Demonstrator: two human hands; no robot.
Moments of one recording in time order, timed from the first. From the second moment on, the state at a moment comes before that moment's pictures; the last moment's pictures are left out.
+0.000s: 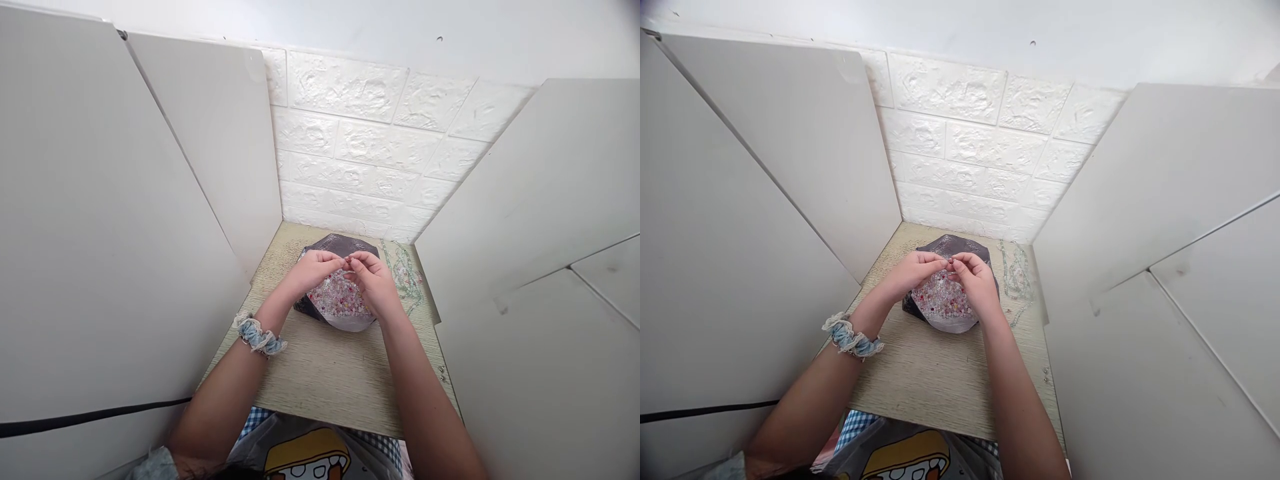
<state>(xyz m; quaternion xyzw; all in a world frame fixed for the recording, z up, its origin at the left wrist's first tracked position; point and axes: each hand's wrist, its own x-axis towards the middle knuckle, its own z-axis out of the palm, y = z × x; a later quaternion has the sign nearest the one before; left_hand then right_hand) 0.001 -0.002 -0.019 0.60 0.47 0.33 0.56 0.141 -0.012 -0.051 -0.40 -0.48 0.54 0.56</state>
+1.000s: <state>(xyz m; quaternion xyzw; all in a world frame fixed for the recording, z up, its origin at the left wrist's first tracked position) -0.003 0.005 -0.028 0.30 0.26 0.41 0.82 0.134 -0.024 -0.050 -0.49 -0.72 0.09 0.48</state>
